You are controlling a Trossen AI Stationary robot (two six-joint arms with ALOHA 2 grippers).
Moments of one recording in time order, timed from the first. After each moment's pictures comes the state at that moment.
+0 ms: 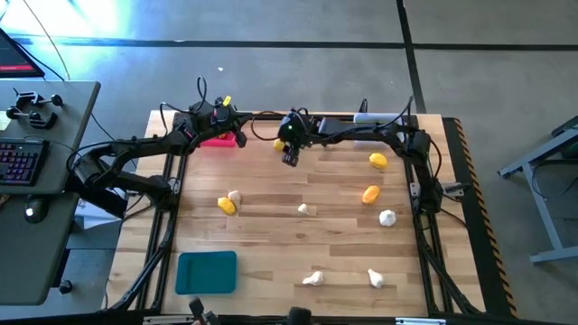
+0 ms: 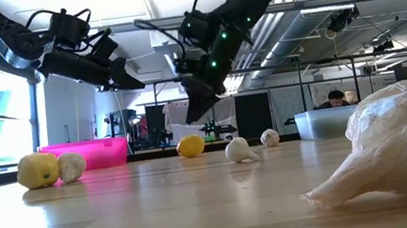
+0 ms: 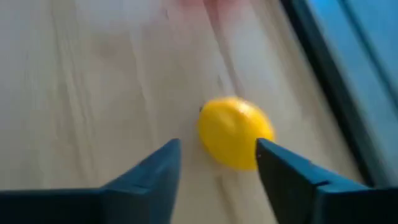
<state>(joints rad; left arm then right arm) 0.78 1.29 0.54 0.52 0.15 0.20 -0.38 2.08 1.59 -0.40 0.06 -0.20</state>
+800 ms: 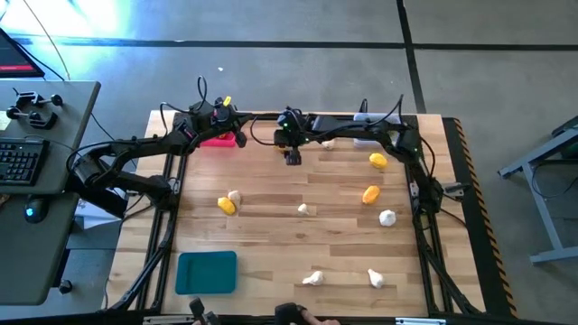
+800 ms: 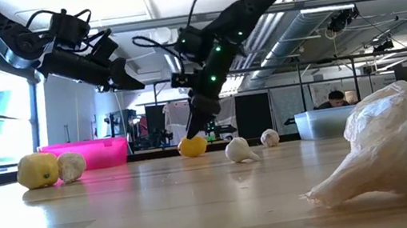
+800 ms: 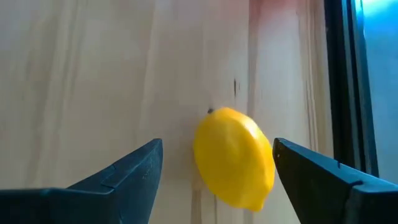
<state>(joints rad) 0.78 1.29 0.54 0.51 0.15 0.20 -0.40 2.19 1.69 -0.44 -0.02 -0.56</state>
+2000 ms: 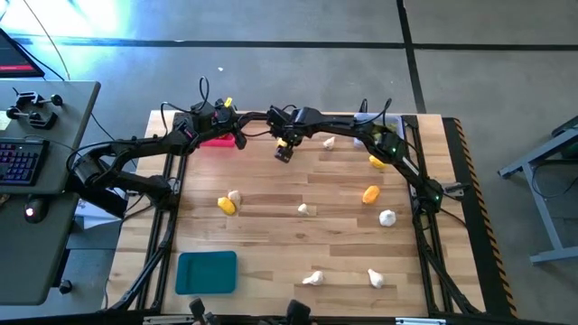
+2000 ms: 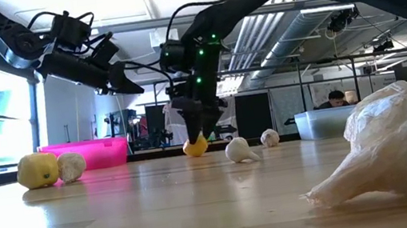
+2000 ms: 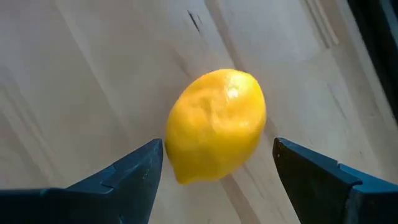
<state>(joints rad) 0.78 1.29 0.54 0.47 0.15 0.21 -0.40 2.41 2.11 -0.95 0.09 0.03</state>
